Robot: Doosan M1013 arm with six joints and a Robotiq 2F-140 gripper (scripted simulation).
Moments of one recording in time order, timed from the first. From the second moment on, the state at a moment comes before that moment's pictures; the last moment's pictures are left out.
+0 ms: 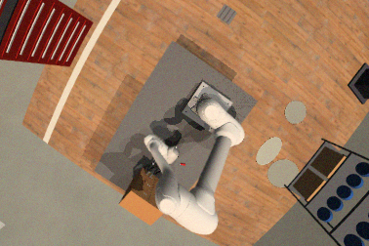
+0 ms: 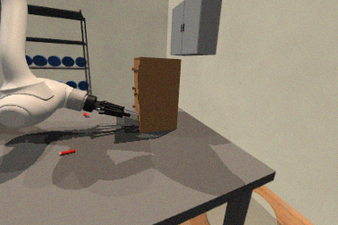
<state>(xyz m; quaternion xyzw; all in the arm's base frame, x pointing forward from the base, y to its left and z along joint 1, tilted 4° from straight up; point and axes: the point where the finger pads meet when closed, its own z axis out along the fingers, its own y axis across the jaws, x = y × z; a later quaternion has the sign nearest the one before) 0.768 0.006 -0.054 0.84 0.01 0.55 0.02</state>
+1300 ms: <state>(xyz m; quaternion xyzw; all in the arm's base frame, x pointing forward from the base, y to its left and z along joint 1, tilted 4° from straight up) 0.768 0.006 -0.054 0.84 0.01 0.55 0.02</state>
